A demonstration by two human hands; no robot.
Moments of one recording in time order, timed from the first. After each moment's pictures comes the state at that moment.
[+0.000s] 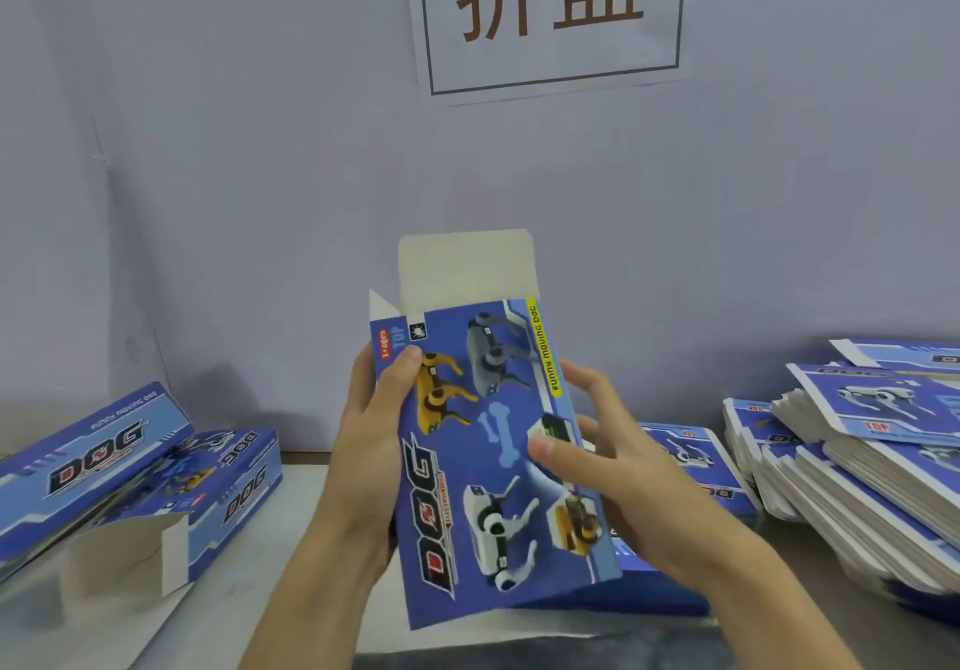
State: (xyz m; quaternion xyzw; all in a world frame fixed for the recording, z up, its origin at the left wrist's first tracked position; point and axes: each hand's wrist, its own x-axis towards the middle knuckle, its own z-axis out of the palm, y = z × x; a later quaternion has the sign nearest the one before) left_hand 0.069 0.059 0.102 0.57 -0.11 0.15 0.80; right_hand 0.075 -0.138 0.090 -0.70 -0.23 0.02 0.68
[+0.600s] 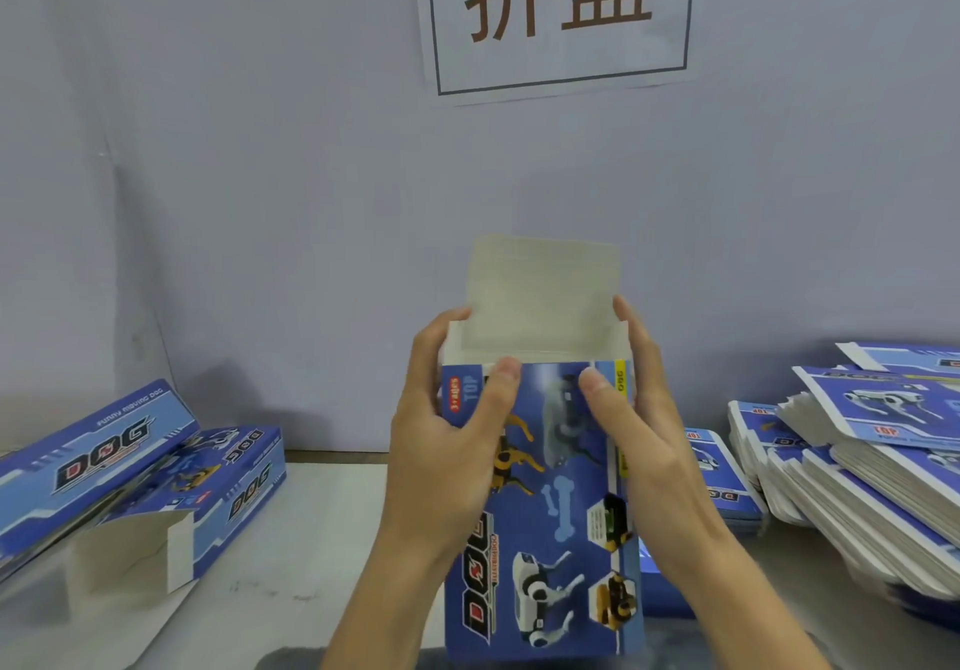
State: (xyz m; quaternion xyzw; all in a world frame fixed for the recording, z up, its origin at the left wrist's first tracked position) left_hand 0.063 0.024 0.105 0.62 -0.21 0.27 0.70; right_hand 0.077 -0.126 0.091 -0.63 -0.26 -0.21 0.70
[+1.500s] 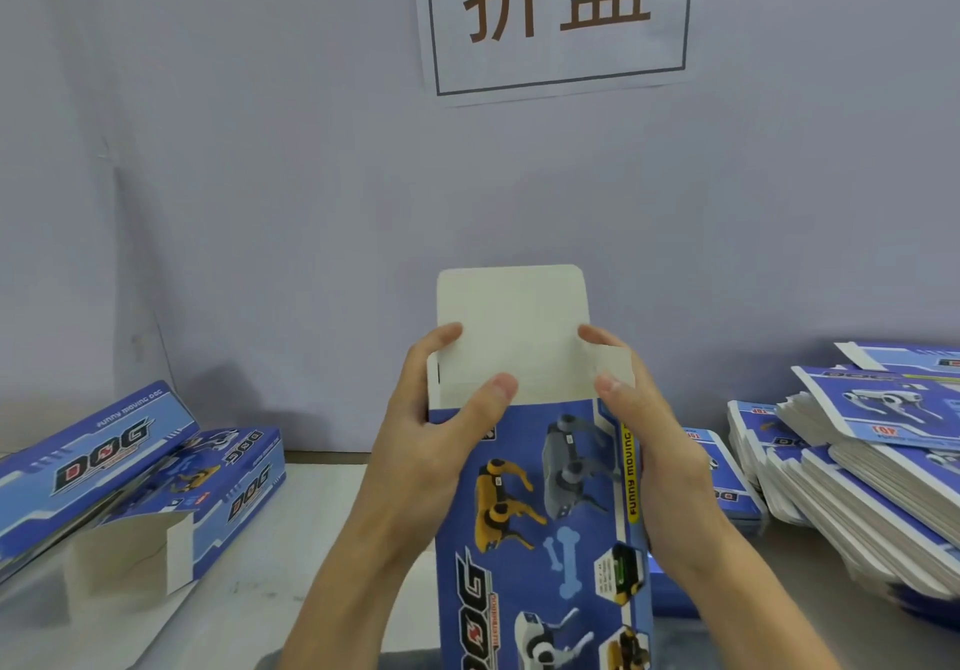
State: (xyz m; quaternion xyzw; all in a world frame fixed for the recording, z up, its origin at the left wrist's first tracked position) left_hand 0.056 0.045 0.109 0.62 -0.18 0.13 0.75; right_hand 0.076 -0.130 0.093 -0.58 -0.28 -0.10 0.76
